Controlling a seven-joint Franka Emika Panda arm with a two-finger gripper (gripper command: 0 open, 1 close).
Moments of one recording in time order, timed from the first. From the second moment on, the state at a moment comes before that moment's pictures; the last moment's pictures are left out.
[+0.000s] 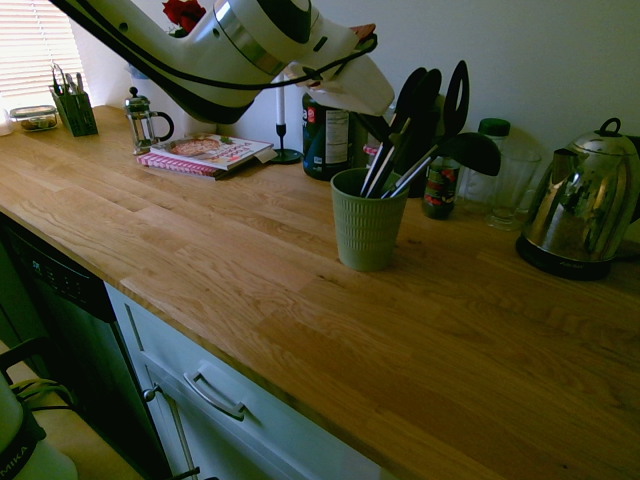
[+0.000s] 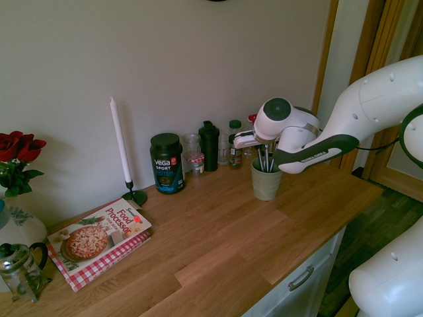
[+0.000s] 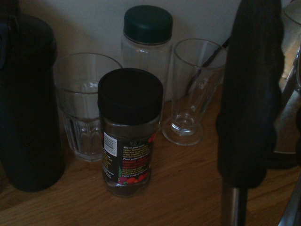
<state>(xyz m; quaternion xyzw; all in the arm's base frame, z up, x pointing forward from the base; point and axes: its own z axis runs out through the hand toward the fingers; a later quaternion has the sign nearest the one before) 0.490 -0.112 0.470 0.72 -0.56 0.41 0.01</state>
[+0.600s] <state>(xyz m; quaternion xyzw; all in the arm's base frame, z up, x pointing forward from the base) 0.482 -0.074 0.571 0.76 -0.54 0.36 -0.05</state>
